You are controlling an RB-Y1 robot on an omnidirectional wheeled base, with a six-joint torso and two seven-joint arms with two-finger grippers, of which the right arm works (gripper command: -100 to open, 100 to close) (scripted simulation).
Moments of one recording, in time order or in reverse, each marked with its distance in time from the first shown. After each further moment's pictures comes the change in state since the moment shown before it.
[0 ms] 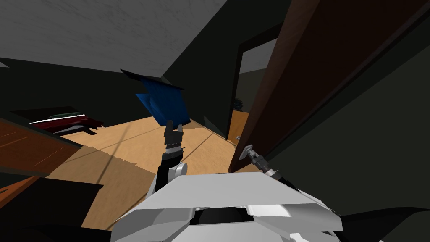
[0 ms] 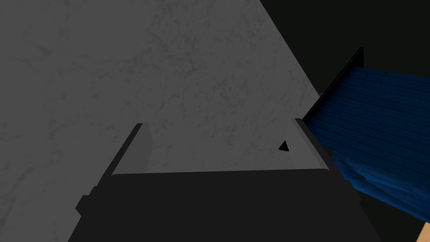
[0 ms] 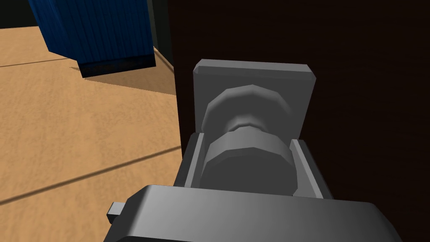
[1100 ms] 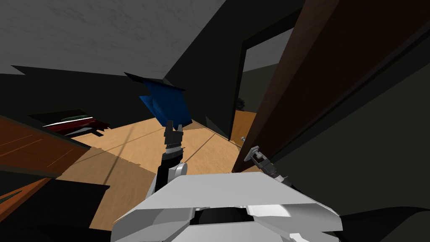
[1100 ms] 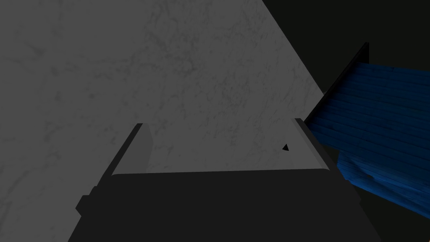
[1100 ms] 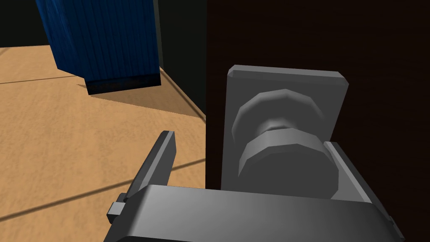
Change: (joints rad) arm 0.014 -0.008 0.033 0.126 0.042 -0.209 -0.052
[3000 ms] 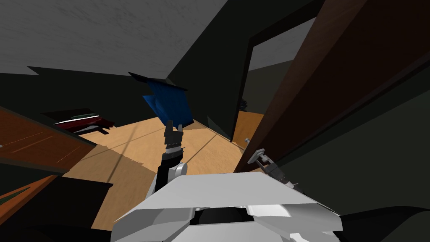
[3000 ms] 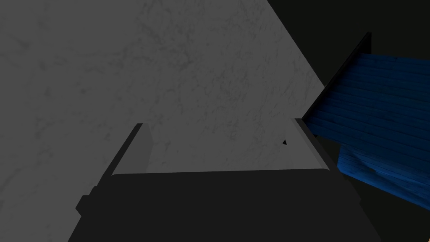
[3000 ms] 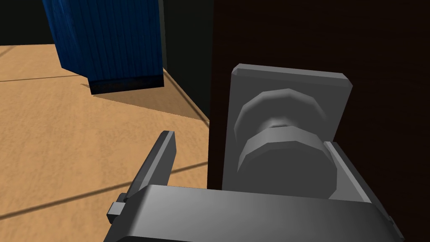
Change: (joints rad) arm 0.013 -0.010 0.028 0.125 0.009 -0.137 -0.057
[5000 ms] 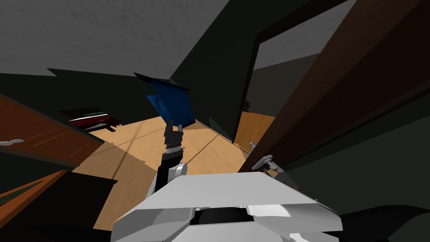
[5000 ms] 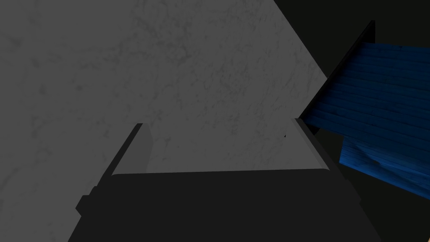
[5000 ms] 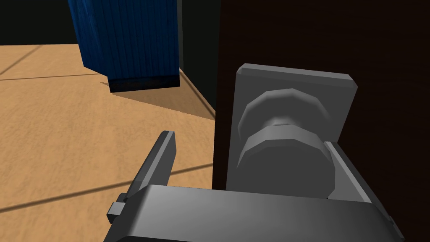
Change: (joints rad) arm 0.048 -0.009 0.060 0.131 0.026 -0.188 -0.056
